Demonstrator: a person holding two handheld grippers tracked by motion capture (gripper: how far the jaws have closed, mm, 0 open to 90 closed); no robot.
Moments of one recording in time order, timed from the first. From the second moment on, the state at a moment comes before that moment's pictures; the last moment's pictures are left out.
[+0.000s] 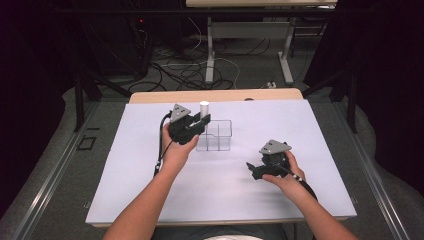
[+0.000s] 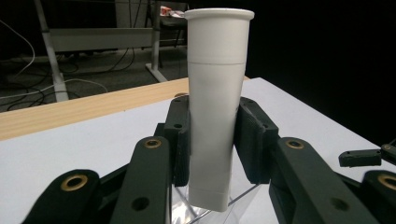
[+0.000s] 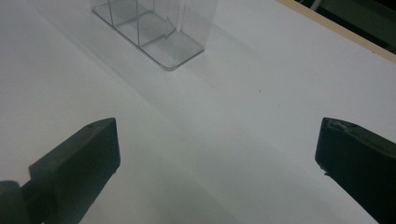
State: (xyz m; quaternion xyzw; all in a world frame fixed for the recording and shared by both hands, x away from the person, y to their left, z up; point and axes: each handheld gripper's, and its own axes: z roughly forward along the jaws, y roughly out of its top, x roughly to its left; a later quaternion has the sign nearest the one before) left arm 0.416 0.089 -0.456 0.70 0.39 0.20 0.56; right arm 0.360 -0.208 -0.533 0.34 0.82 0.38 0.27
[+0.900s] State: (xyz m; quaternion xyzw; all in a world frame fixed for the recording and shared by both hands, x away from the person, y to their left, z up) left arm 0.427 0.032 -0.483 0.70 0.40 0.19 0.55; right arm 0.361 -0.212 -0.534 0.35 0.82 0.38 0.26
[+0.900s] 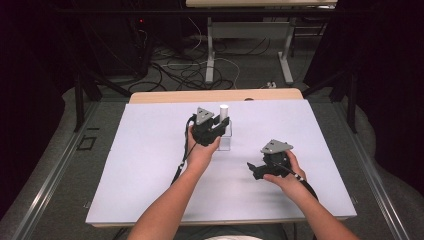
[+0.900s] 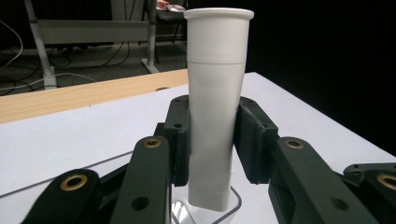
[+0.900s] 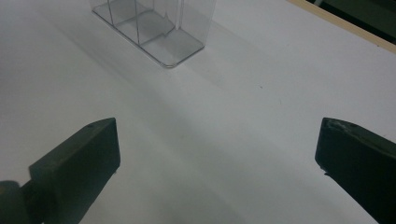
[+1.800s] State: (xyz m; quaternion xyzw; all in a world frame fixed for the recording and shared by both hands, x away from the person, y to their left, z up) left arm 0.436 0.020 -0.507 0.71 0.42 0.20 0.53; right arm 0.361 -0.210 -0.537 0.34 0.82 0.38 0.25
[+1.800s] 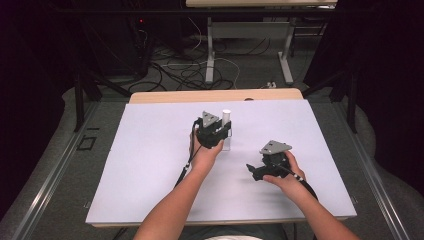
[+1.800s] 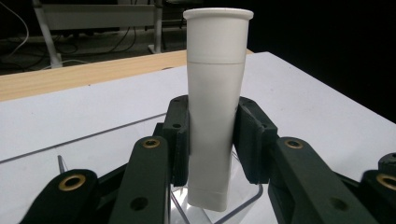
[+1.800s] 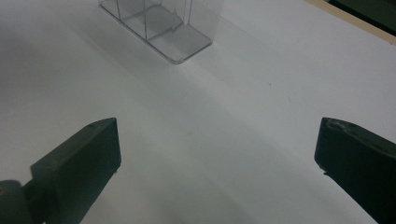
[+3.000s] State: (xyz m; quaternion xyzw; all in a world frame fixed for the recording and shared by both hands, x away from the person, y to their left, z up) left arm 0.404 0.071 -0.474 0.71 0.41 0.23 0.52; right arm 0.361 -0.211 -0.537 0.34 0.83 0.37 0.24
